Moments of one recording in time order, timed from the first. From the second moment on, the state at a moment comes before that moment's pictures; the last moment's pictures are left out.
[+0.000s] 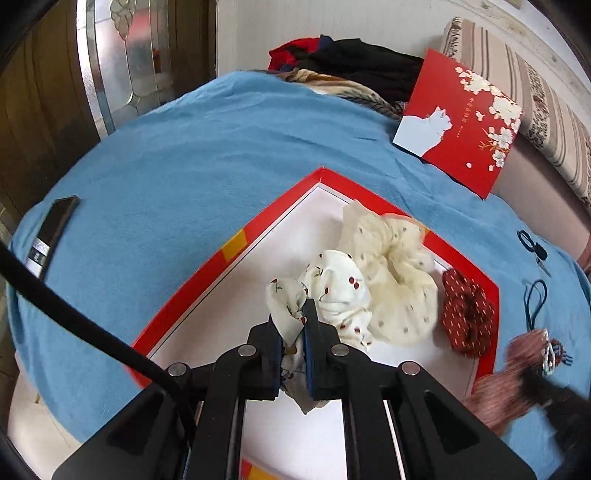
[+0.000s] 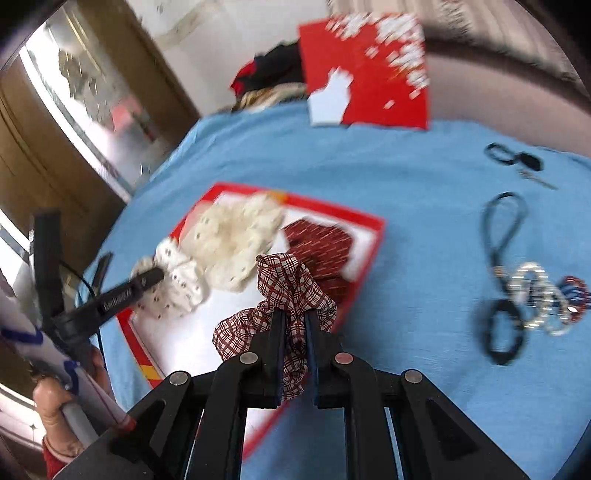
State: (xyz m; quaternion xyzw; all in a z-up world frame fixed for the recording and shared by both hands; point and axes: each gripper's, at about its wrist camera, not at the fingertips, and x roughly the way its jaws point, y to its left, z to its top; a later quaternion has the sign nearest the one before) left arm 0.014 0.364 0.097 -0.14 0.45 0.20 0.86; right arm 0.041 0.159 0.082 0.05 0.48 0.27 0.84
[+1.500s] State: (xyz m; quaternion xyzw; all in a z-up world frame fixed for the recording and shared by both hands) left arm -0.040 0.401 0.123 -0.21 0.39 0.28 0.85; right arm 0.004 0.164 0.062 -0.04 0.49 0.21 0.85
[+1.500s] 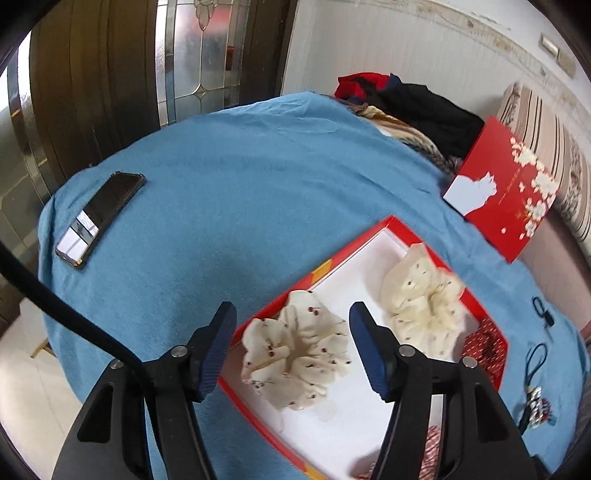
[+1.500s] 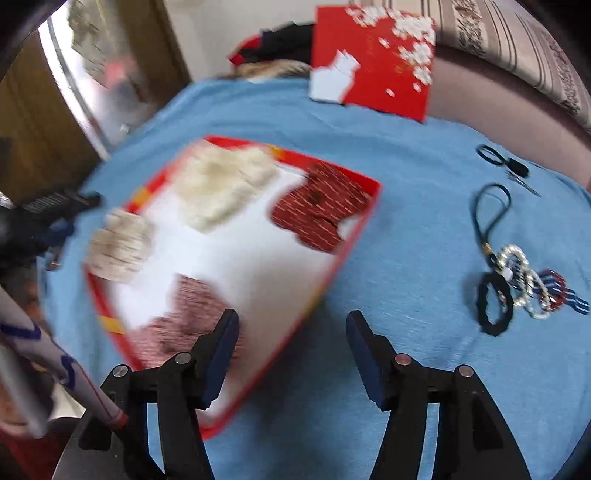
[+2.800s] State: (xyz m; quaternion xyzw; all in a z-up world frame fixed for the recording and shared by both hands) left arm 0.042 0.151 0.108 -0.11 0.43 -0.04 0.89; right arm 0.055 -0.141 0.064 0.07 0.44 0.02 0.90
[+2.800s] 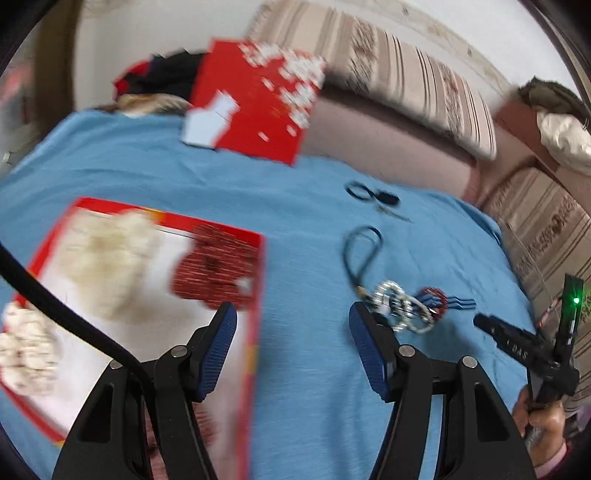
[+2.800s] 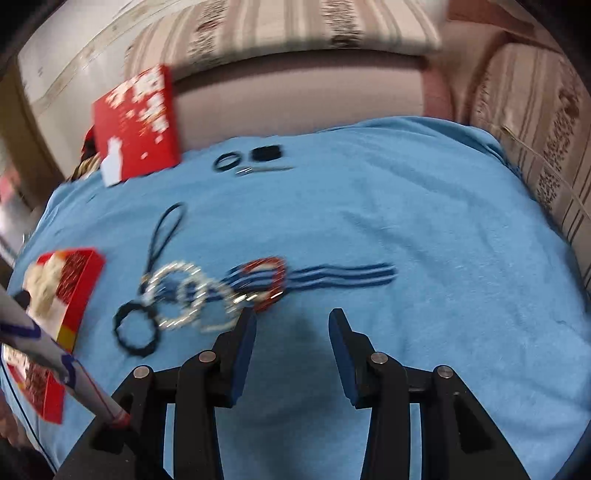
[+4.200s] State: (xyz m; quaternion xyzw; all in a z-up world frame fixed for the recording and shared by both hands) left arm 0.054 0.123 0.119 -0.18 0.43 -0.12 0.88; right arm 0.096 -0.183 0.034 0.24 0.46 0.12 0.85
